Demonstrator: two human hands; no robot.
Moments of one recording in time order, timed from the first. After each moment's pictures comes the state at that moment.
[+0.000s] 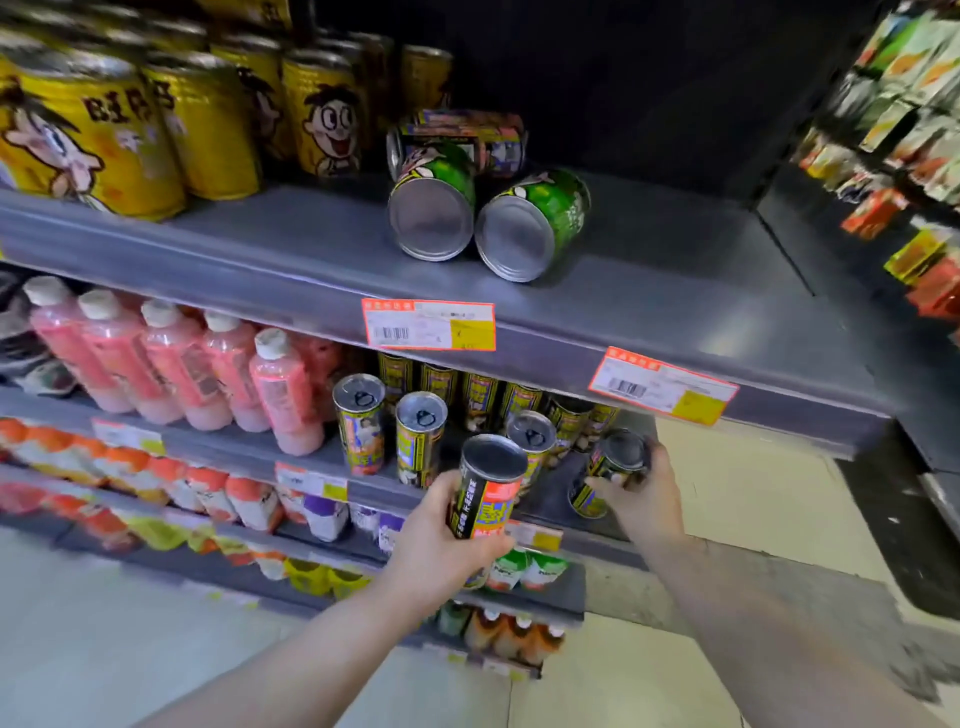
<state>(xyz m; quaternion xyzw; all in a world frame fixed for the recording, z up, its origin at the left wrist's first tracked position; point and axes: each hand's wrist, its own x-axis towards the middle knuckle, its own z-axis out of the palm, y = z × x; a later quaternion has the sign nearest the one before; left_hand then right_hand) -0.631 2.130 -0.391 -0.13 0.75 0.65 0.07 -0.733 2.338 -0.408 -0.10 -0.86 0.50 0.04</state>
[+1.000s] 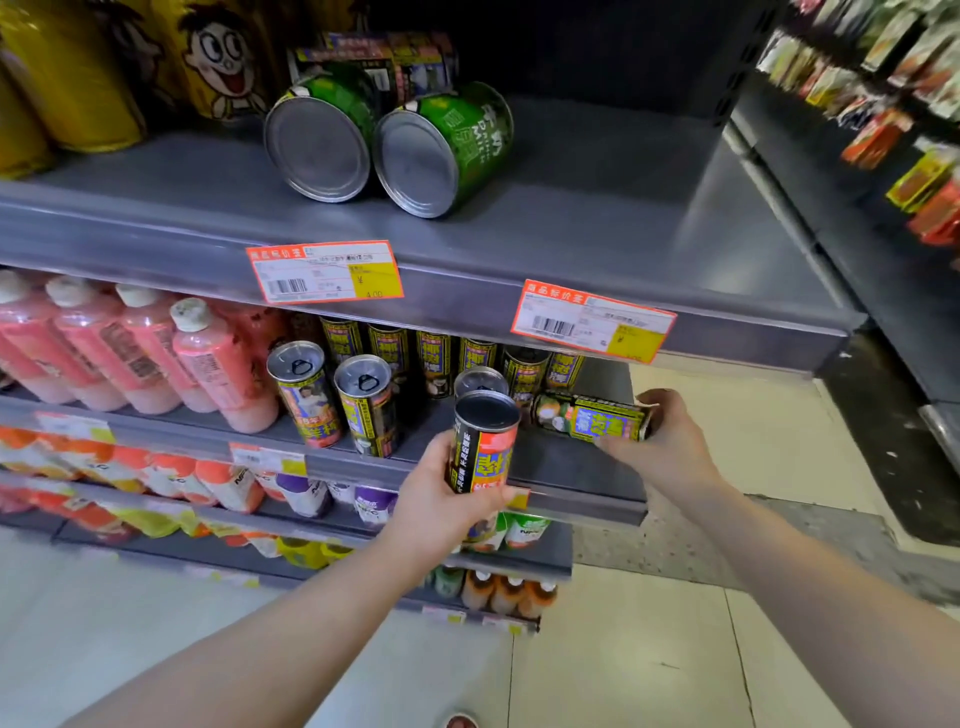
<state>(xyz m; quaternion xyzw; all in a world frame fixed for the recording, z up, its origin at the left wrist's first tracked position) -0.653 2.176 -0.405 -0.13 0.73 0.67 0.08 -0.743 2.397 -0.398 -0.07 -0.91 0.40 -0.02</state>
